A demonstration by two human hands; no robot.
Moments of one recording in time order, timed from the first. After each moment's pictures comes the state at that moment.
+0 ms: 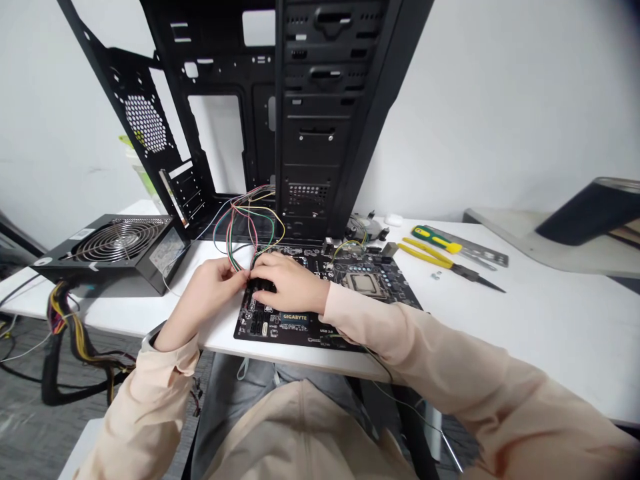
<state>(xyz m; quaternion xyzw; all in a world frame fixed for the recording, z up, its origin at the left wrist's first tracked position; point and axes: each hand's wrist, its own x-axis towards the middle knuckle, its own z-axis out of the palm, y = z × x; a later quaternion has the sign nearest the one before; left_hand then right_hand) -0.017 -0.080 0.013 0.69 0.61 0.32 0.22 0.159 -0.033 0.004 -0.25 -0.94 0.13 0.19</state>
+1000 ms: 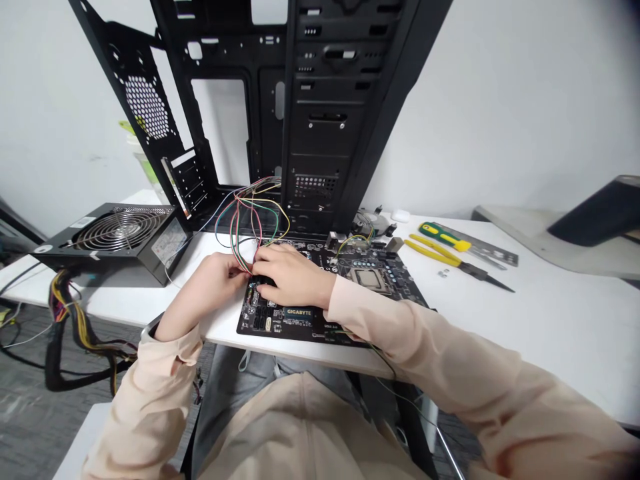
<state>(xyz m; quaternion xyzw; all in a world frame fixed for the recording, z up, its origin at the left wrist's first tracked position) -0.020 -0.077 0.011 0.76 0.55 0.29 0.19 0.156 -0.035 0.012 -0.22 -0.96 0.05 0.14</state>
